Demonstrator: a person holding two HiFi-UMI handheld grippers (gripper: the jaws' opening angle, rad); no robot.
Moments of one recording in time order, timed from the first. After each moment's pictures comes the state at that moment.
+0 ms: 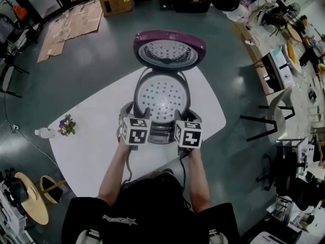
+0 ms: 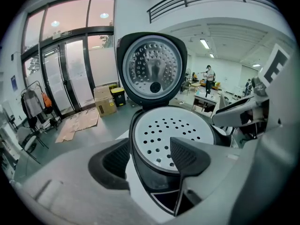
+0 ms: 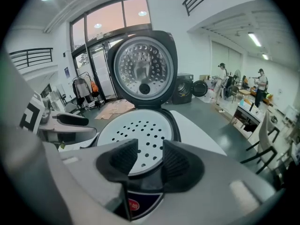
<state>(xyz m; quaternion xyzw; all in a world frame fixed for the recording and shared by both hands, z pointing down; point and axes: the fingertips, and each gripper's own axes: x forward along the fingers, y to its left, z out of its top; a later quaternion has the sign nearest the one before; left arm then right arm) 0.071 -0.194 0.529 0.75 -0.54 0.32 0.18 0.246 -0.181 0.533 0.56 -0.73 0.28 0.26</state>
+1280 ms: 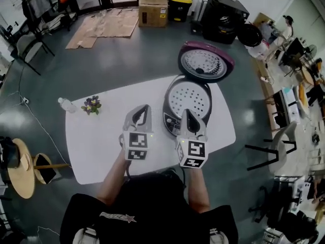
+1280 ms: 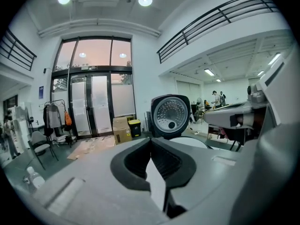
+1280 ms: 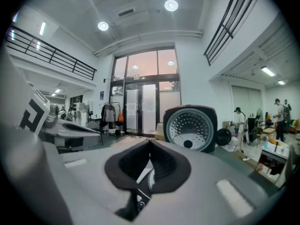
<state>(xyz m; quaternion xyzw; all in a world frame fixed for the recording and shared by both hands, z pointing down) -0.017 -0.094 0.392 0.75 -0.65 0.15 0.04 0.127 -0.114 0.379 0.51 -0.86 0.05 0.08</state>
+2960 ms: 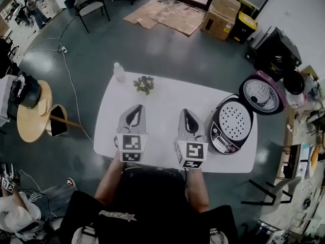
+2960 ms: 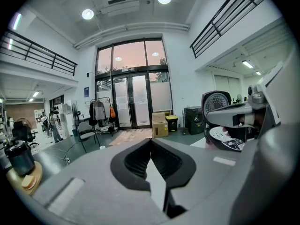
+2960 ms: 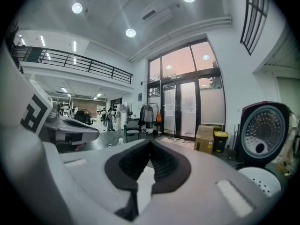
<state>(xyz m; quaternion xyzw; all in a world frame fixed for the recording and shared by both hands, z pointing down) -0.242 0.077 0.395 0.57 -0.80 0.14 0.07 -0.111 -0.013 0.385 0.29 -0.95 0.02 0.09</state>
